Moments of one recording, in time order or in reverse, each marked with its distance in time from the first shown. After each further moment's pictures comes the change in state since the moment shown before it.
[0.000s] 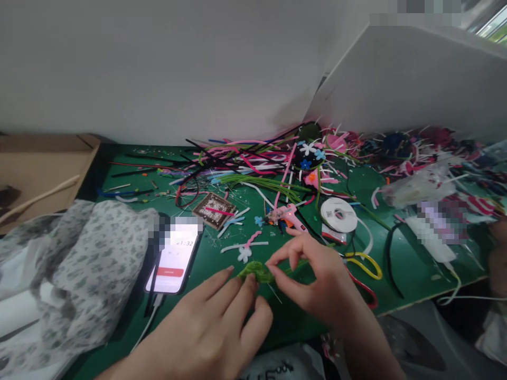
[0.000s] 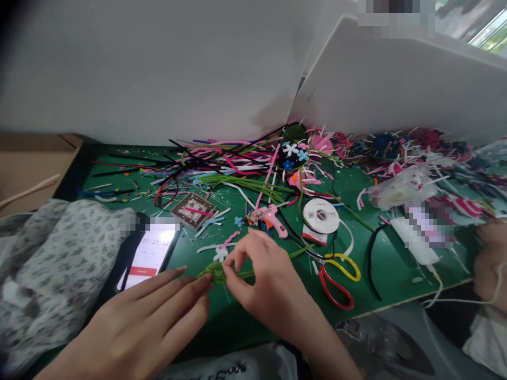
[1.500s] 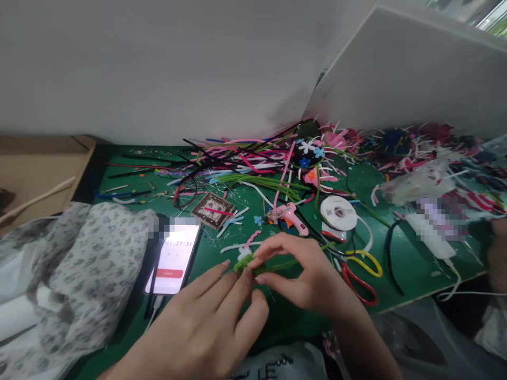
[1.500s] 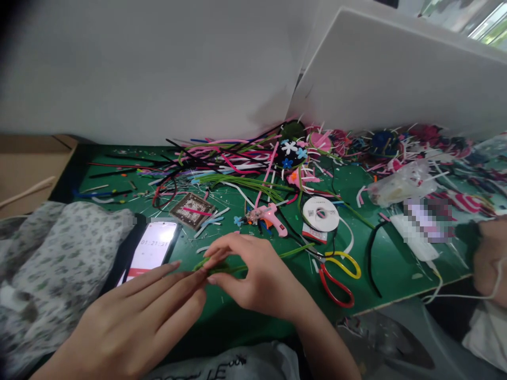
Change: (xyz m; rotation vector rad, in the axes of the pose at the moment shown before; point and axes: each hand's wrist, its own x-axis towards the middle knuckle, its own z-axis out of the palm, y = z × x) left_hand 0.002 -0.005 -0.003 0.037 0.015 -0.034; right_hand 0.016 0.005 0.003 0.339 -0.211 0.023
